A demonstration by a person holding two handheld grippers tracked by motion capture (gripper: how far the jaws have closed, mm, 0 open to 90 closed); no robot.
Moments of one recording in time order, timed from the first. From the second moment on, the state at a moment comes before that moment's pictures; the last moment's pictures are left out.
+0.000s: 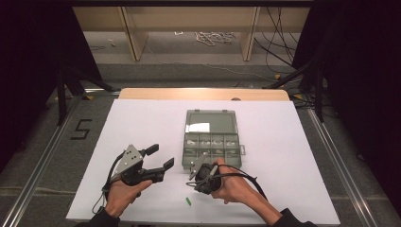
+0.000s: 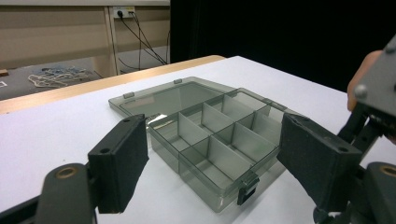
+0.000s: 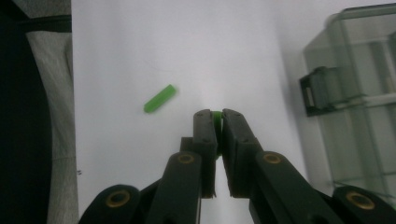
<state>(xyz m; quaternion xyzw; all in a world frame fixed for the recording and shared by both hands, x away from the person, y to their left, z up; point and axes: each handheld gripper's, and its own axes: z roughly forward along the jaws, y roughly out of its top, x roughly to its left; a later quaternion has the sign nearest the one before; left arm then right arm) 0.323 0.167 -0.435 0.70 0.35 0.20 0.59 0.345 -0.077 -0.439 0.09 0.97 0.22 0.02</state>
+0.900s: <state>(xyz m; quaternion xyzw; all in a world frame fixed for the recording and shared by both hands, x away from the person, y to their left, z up) 0.323 0.168 -0.435 0.70 0.34 0.21 0.59 0.373 -0.121 -0.396 0.14 0.95 0.27 0.08</state>
